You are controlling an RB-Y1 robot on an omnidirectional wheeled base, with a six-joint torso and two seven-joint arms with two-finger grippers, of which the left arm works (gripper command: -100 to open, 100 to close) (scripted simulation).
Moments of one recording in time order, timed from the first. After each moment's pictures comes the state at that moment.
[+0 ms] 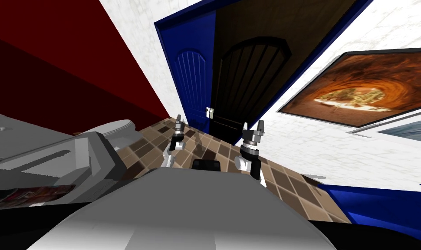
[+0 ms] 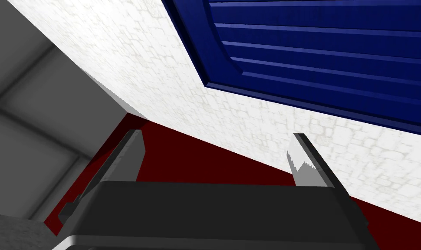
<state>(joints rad) 0.09 0.08 0.07 -1.65 0.07 -0.57 -0.05</state>
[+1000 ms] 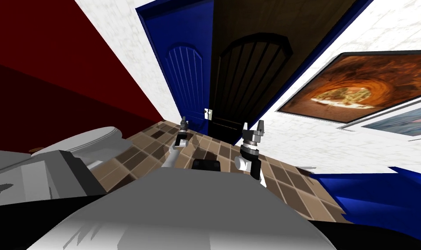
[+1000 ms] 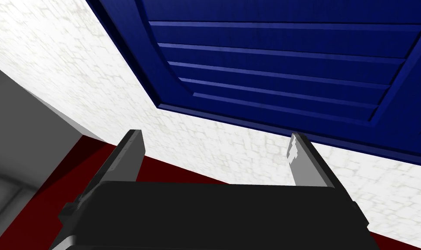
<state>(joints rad) -0.08 0.09 0.09 -1.36 0.10 -0.57 -0.09</state>
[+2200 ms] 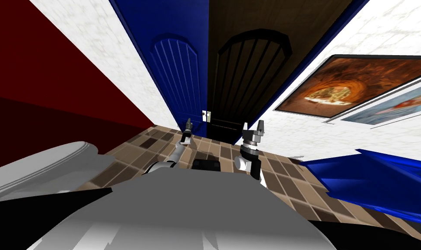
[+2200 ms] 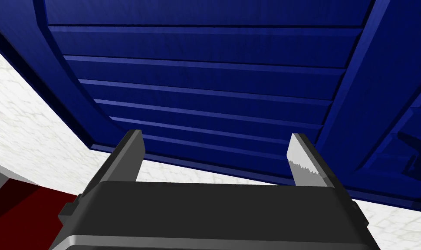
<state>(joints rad) -0.29 0.07 0.11 -0.98 0.15 -0.57 -0.15</state>
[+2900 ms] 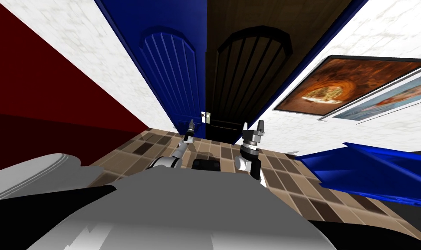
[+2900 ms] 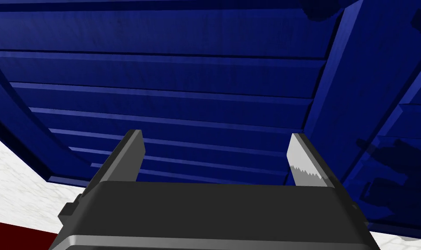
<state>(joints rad) -0.39 0.04 0.12 -0.82 0.17 -0.56 -0.18</state>
